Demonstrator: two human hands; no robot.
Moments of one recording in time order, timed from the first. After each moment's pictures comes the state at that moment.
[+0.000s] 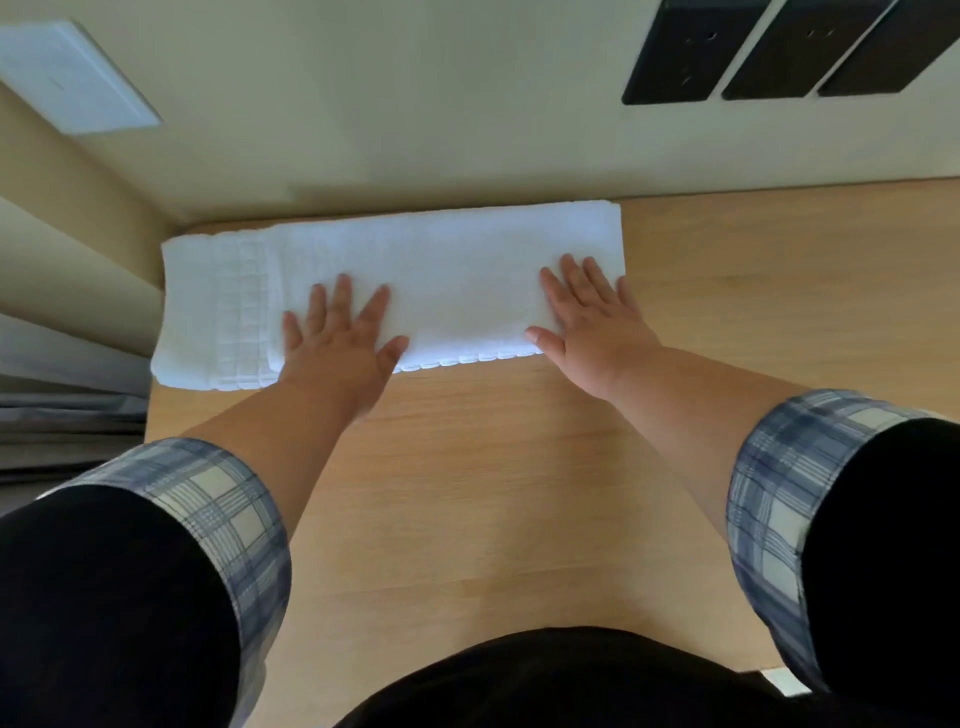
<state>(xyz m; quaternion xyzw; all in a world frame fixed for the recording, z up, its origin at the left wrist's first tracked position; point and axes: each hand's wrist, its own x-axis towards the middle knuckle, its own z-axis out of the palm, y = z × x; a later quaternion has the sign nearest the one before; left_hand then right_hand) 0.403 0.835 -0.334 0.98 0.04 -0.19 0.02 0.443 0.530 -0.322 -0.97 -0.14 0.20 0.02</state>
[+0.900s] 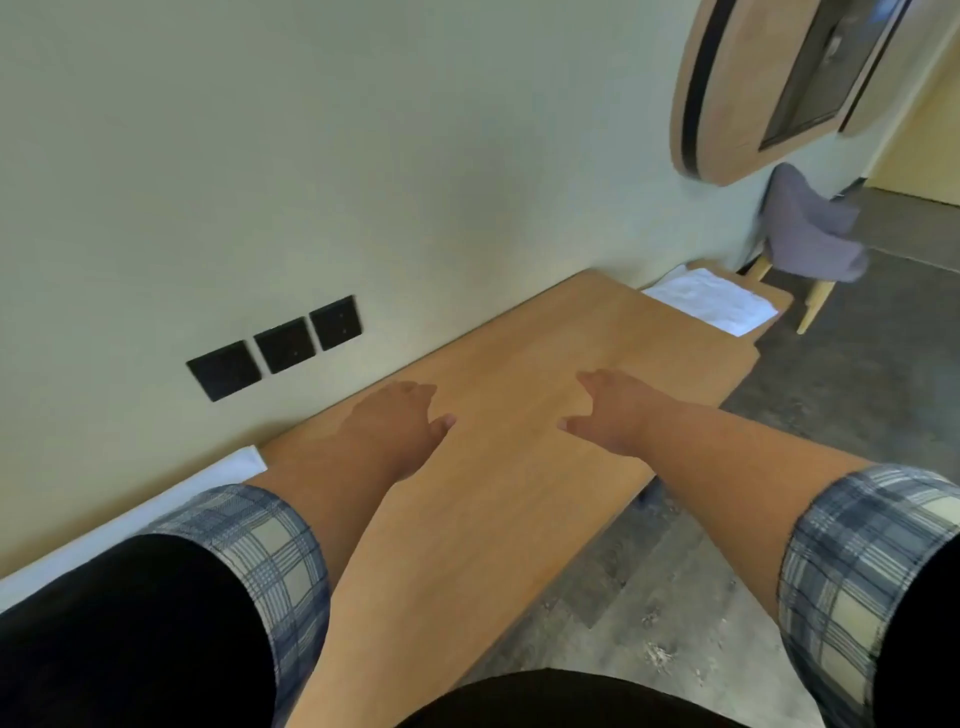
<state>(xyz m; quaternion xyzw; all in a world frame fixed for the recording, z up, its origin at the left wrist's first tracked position) 0.307 0.405 -0.081 0.94 -0.34 -0.08 0.05 0.170 0.158 -0.065 -0.96 0.22 0.13 0.09</state>
